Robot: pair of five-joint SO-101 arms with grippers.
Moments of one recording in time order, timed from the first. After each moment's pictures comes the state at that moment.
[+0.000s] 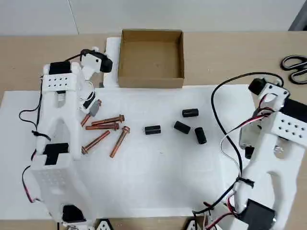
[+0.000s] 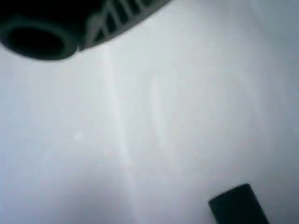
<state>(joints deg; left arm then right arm) -8.8 25.7 -18.2 90.3 -28.0 22.2 -15.9 14.9 95.0 12.6</state>
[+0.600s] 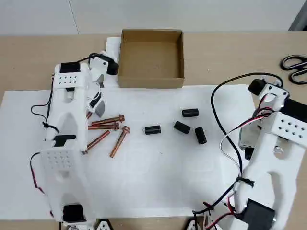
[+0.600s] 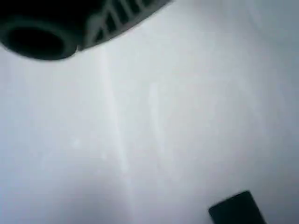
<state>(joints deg) -7.4 41.8 -32.2 91.0 -28.7 22.2 -15.9 14.9 95.7 12.6</state>
